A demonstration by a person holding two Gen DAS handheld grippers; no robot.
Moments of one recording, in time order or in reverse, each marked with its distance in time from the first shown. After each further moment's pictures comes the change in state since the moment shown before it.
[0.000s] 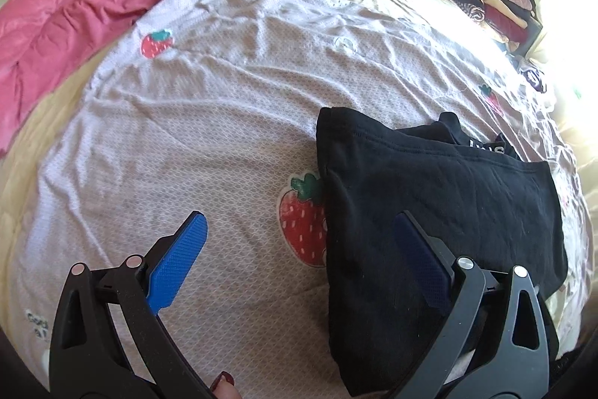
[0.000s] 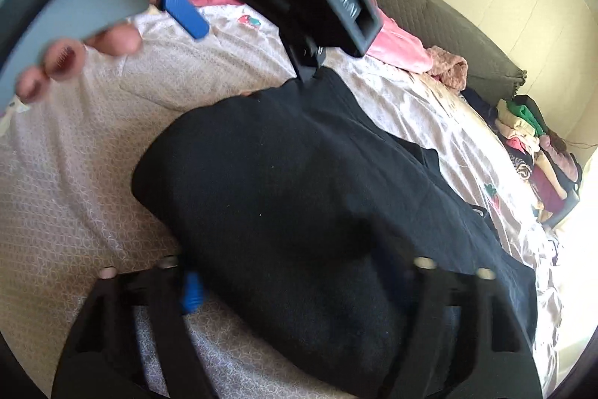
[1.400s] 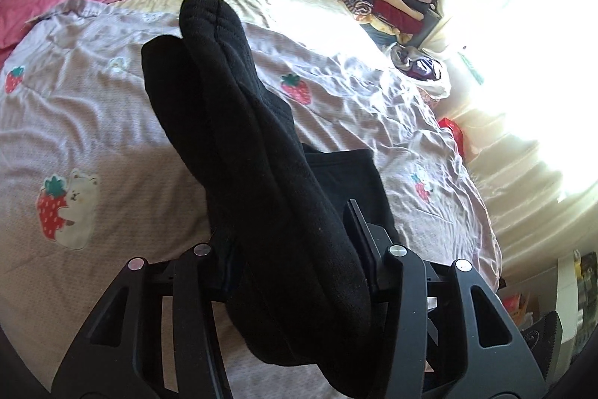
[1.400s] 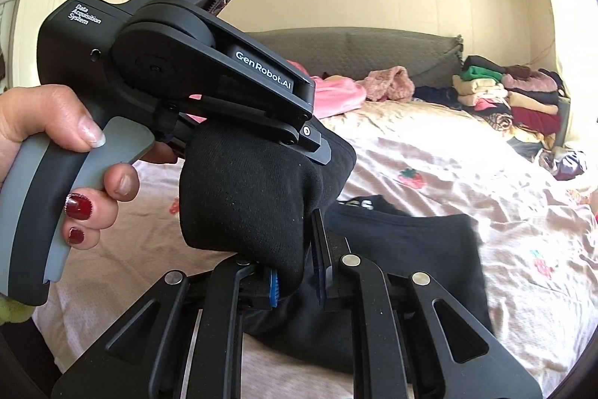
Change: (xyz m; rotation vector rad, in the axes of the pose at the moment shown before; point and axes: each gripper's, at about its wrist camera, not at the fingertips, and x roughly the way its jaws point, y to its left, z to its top) left arm -0.048 -0.217 -0.012 0.097 -0.011 -0.380; right arm -0.151 -0.161 -0.095 0.442 -0.335 0.037
